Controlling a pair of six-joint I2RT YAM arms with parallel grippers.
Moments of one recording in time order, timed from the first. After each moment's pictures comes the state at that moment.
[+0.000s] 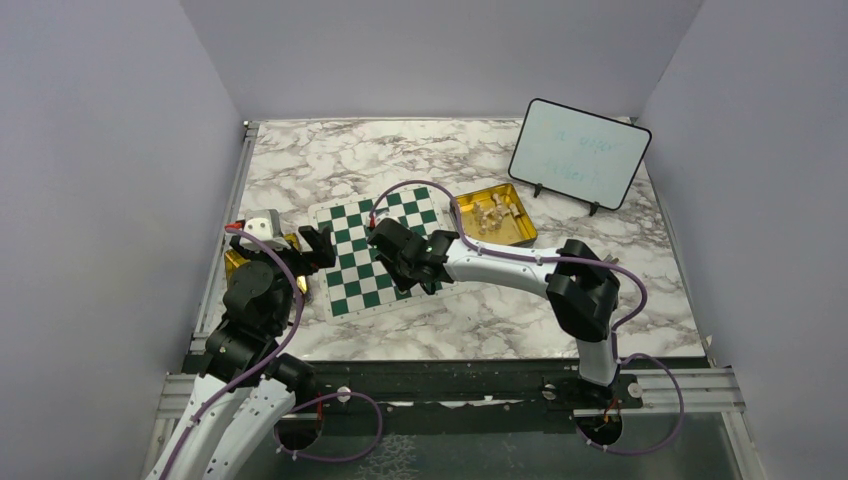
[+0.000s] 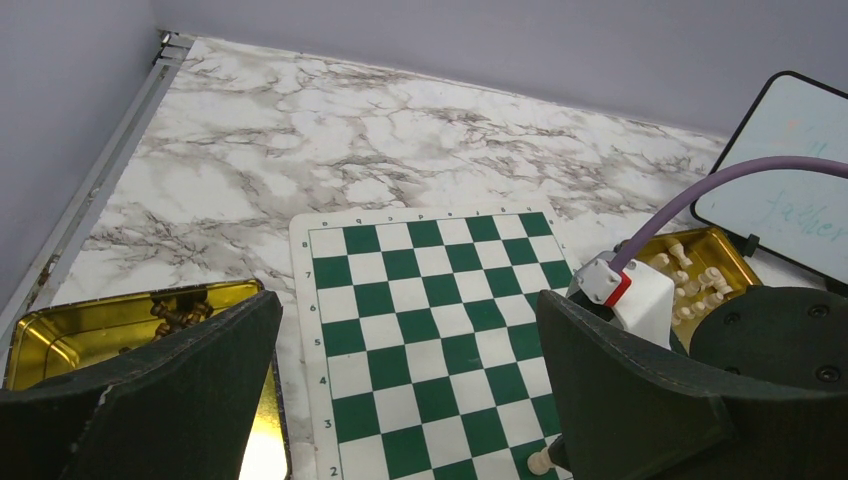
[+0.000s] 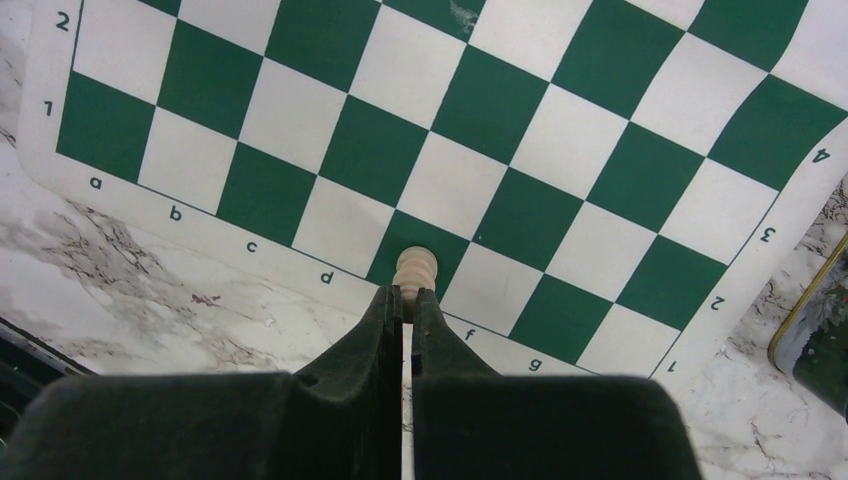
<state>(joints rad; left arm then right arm) -0.44 0.39 0.66 -0.35 -0.41 -0.26 1.09 1.96 1.50 -0.53 0.22 0.35</state>
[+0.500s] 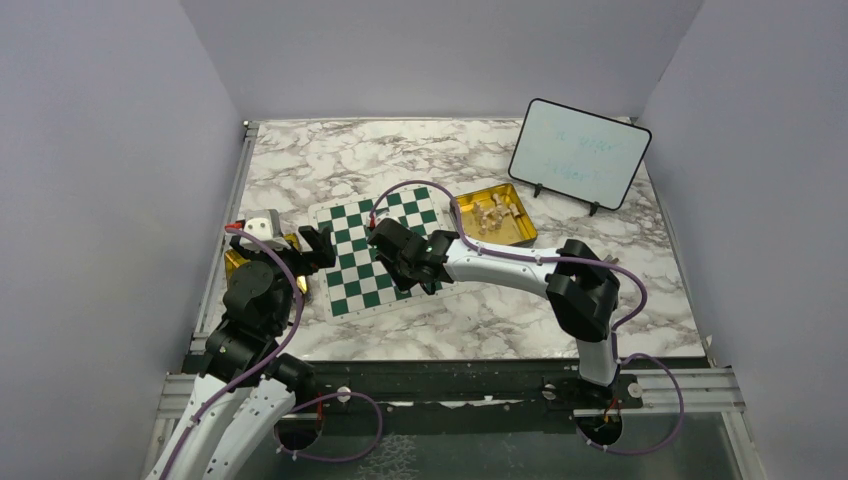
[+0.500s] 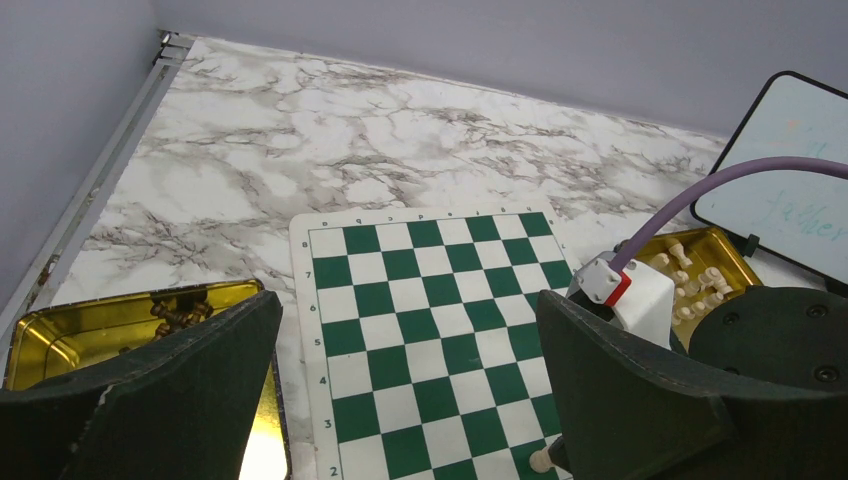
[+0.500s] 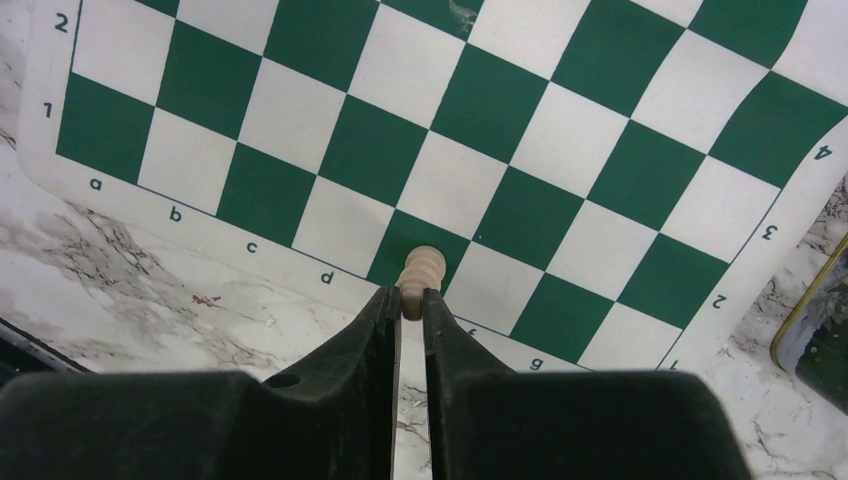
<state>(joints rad) -0.44 0.39 0.66 -0.35 -0.41 -0.26 1.09 1.96 1.50 -0.53 0.22 0.35</state>
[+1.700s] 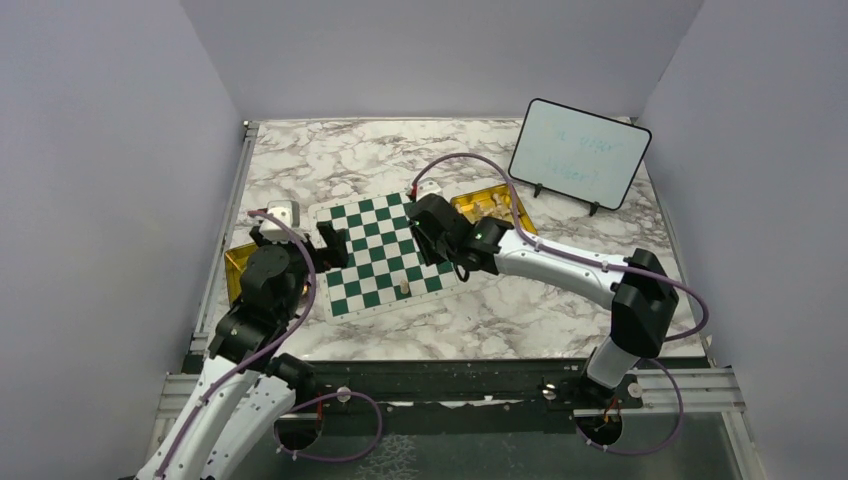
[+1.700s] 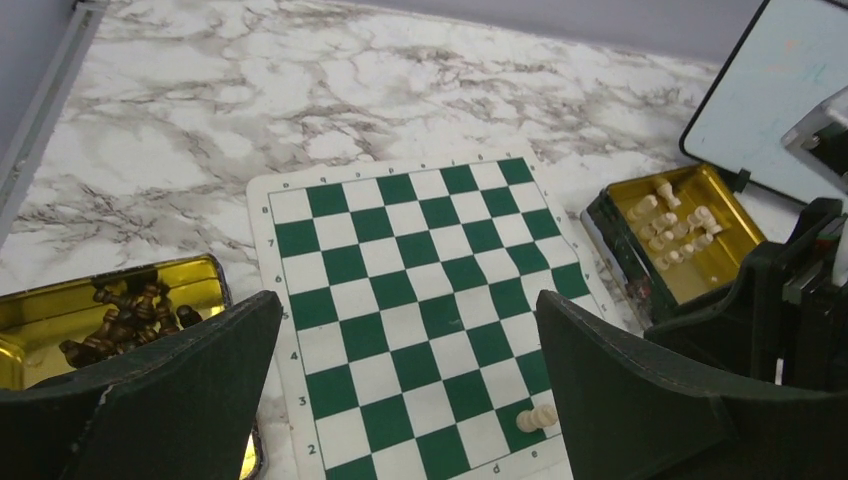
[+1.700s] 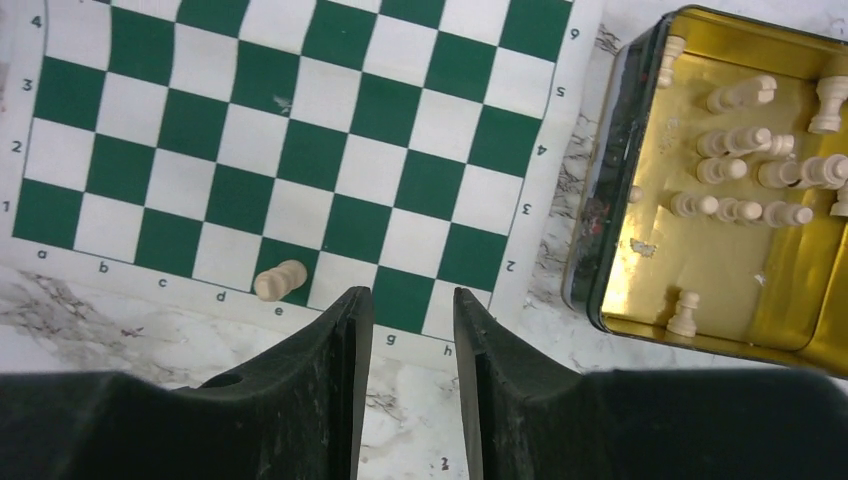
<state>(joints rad) -0.44 0.46 0.66 -0.35 -0.33 -0.28 1.01 1.69 1.36 -0.49 0.37 0.31</state>
